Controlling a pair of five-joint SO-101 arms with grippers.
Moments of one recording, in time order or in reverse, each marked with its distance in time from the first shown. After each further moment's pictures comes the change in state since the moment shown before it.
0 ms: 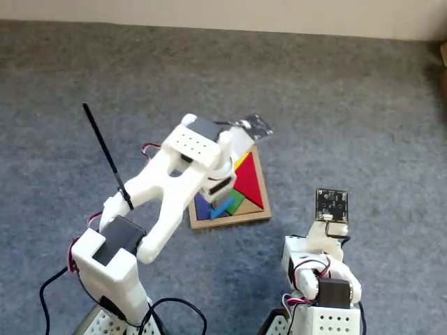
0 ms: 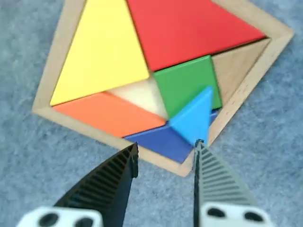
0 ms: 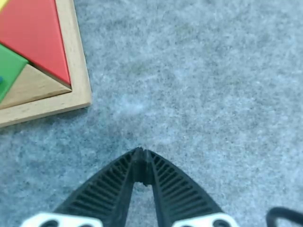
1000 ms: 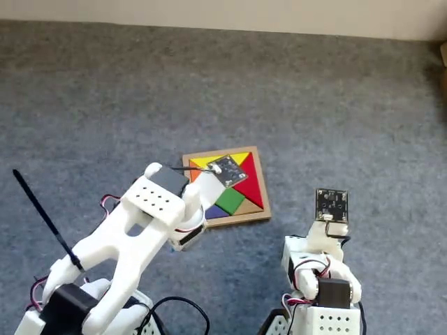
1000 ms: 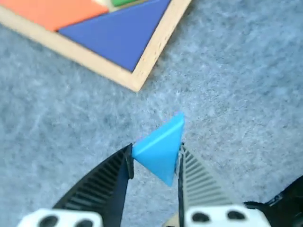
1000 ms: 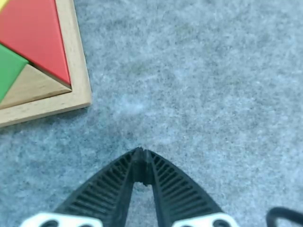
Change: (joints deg) left arm 1.3 -33.6 36.5 -0.8 1.0; right arm 0.0 0.0 0.0 0.0 0.0
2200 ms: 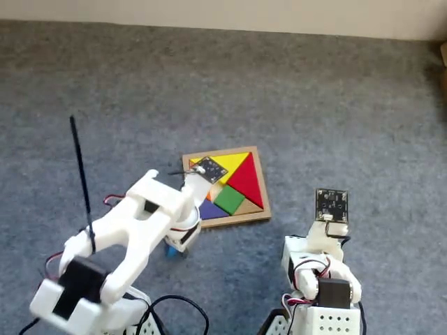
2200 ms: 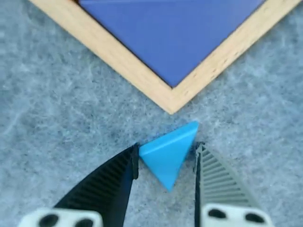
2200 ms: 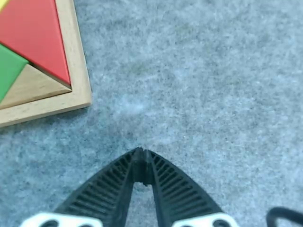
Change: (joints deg) left arm -4.7 14.8 5.4 -15.1 10.1; right arm 0.0 0.0 0.0 0.0 0.0
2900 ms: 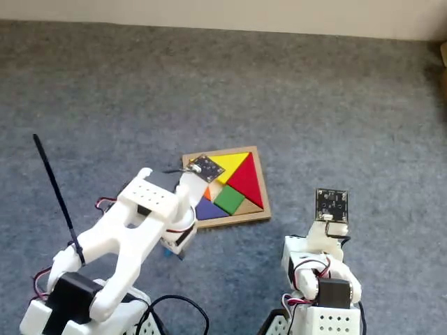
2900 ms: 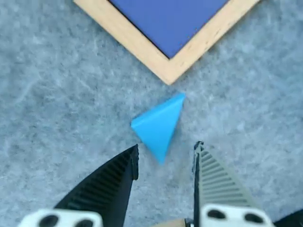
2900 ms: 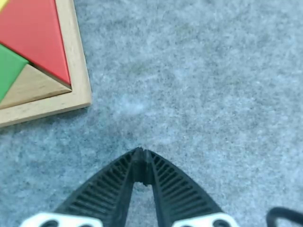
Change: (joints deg) left arm -0.5 -9.8 3.5 4.1 0.0; right arm 0.0 0.0 0.0 0.0 0.0
